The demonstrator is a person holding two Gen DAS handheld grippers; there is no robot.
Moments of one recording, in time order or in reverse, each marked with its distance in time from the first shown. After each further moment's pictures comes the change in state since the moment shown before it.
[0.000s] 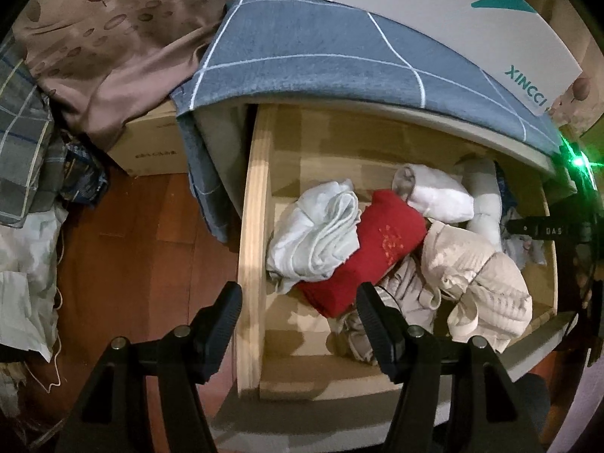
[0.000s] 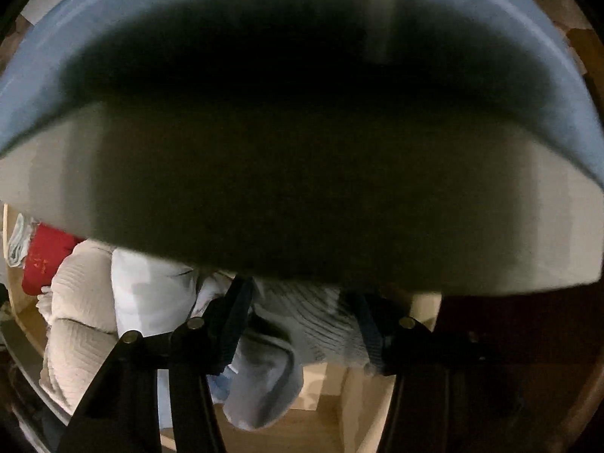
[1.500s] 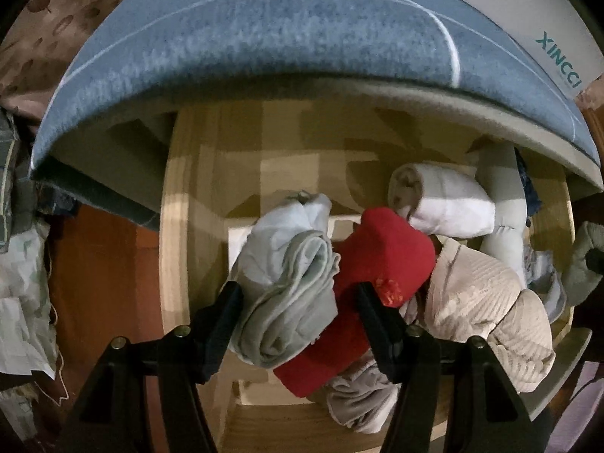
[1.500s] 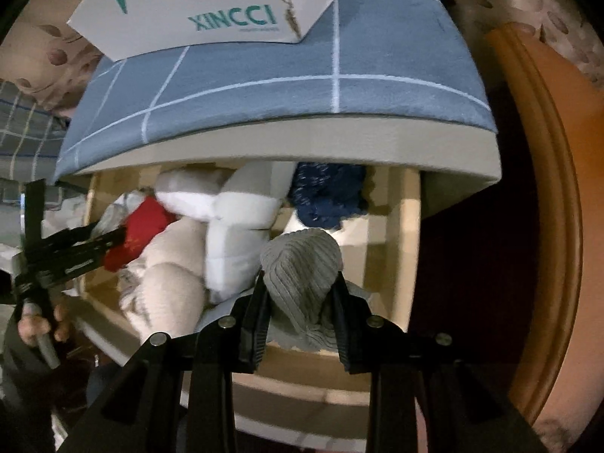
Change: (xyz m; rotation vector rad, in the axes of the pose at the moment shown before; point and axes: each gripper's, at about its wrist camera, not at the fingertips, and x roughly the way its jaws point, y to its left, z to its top) left arm 0.065 -0.030 0.043 0.057 0.112 -0.007; right arm -0.096 -0.015 -0.050 0.036 -0.141 0.189
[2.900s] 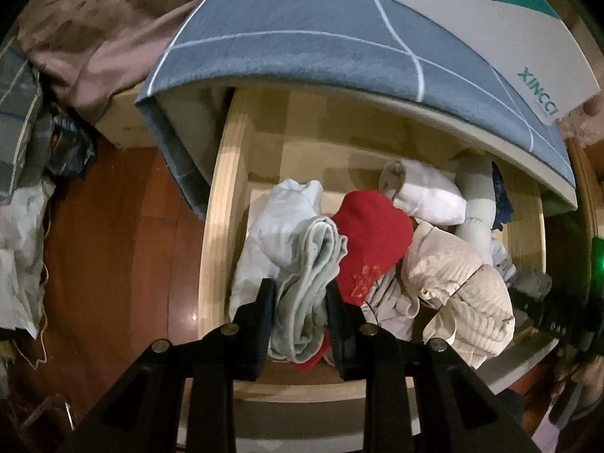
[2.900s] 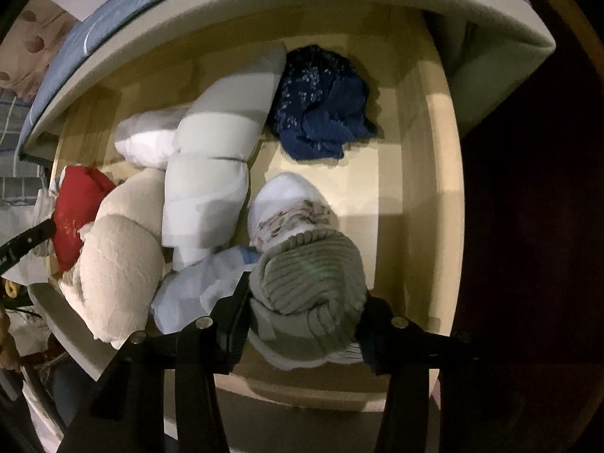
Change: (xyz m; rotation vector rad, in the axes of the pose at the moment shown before) left arm -0.050 0.020 -0.034 -0.140 -0.008 -0.047; right arm 0.077 0.007 -0.040 0.050 0.073 -0.033
